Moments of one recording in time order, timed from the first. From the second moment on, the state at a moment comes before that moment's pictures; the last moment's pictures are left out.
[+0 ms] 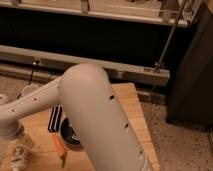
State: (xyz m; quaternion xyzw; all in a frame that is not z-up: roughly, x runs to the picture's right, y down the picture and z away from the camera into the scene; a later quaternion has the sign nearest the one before) arm -0.422 0.240 0.693 -0.25 -0.24 -0.49 0.80
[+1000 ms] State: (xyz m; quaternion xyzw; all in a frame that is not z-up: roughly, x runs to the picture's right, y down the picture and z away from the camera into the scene) arm -0.438 0.268 0.741 -0.24 -0.18 -0.53 0.79
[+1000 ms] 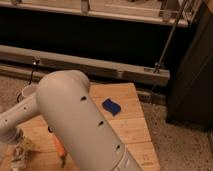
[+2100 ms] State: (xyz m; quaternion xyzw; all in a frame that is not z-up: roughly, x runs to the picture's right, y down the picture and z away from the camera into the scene) arm -0.434 0.273 0.748 -0.27 -0.15 -0.52 0.80
